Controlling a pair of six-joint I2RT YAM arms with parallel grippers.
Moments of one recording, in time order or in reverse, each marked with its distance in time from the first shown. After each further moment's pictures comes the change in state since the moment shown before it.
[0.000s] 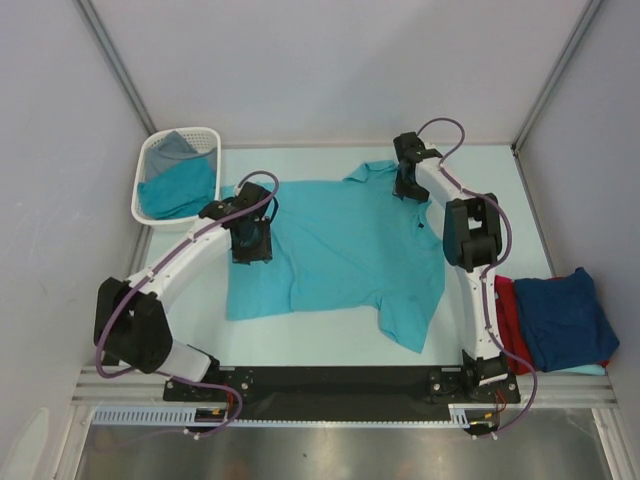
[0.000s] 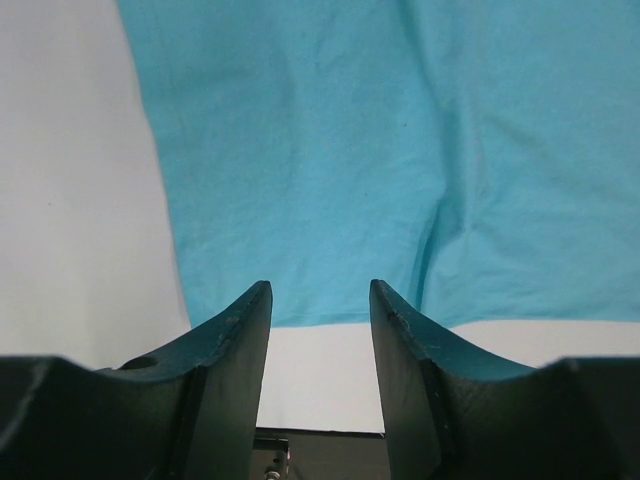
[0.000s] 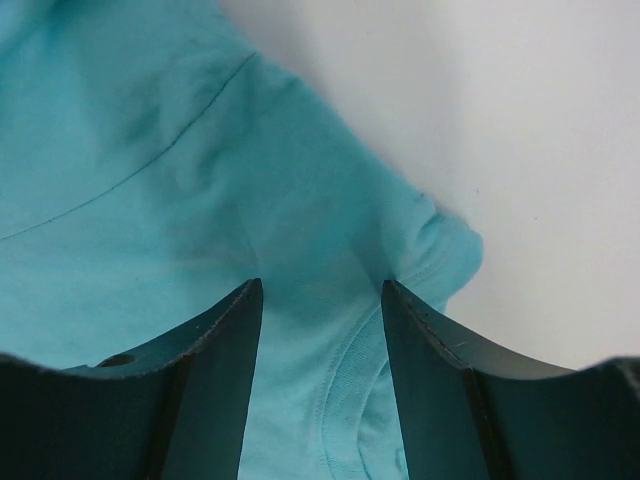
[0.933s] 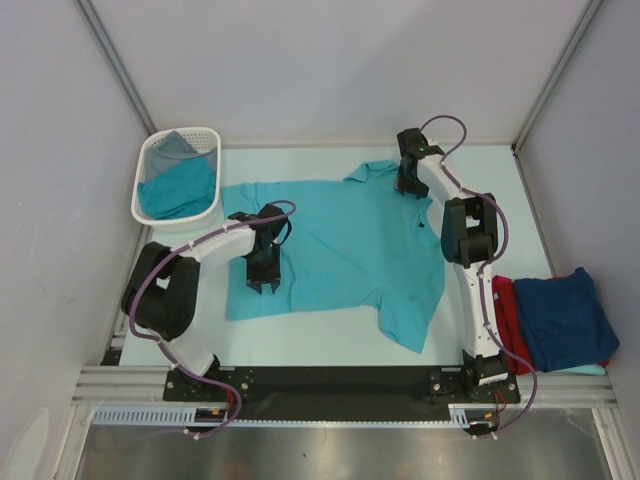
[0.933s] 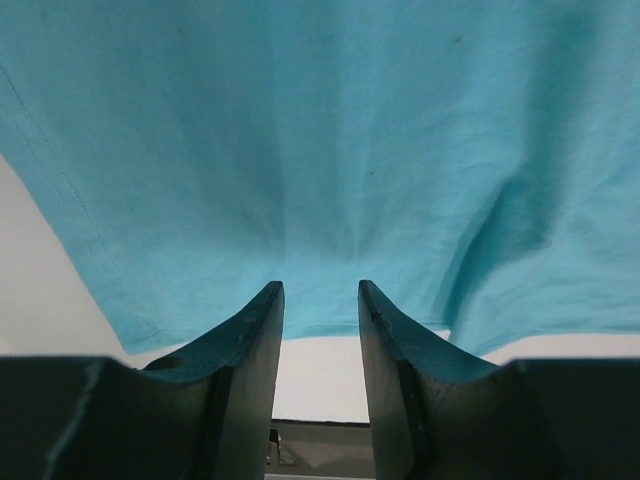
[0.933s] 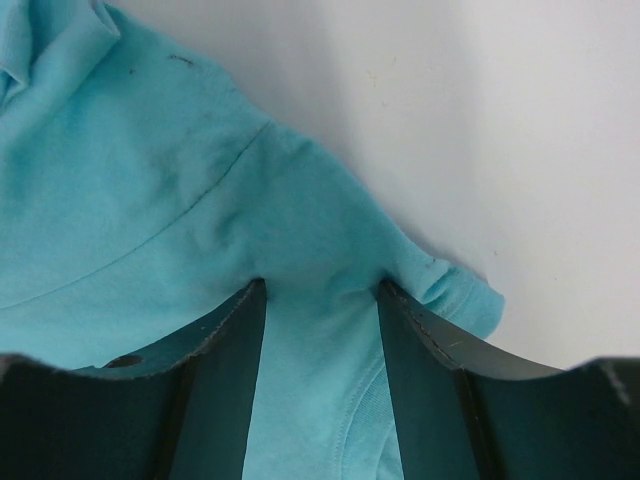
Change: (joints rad) left arm -0.026 0.224 -0.104 0.053 0.121 -0.023; right arm -0.035 0.087 0.126 -0.014 -0.037 0.004
